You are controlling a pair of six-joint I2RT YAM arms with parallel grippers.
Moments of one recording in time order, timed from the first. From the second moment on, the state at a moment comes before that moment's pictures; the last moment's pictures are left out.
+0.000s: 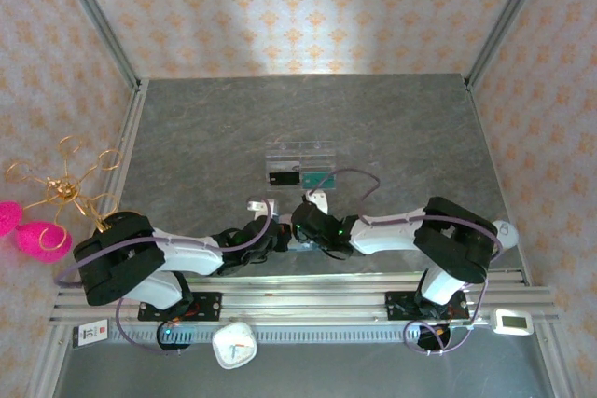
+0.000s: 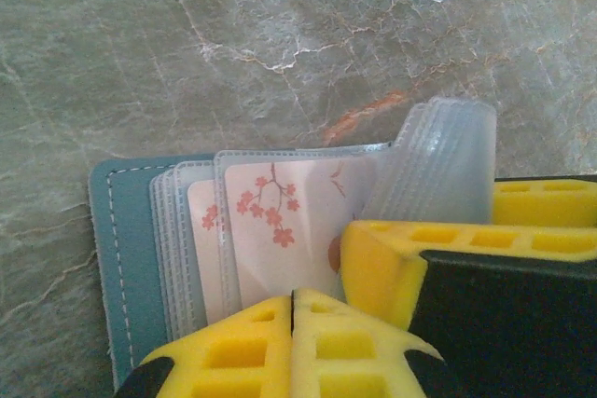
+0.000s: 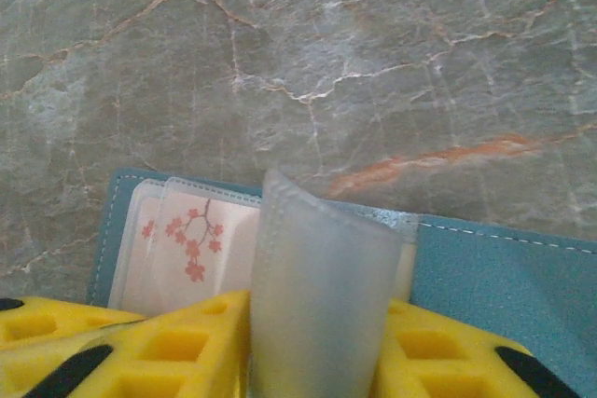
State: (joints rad) left arm -0.96 1.42 0.32 0.39 -0.22 -0.96; right arm 1.08 1.62 0.69 0.00 0.29 0.86
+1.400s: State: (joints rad) left arm -0.96 1.44 0.35 0.38 -0.21 -0.96; right arm 0.93 1.44 0.49 0.15 -0.10 0.93
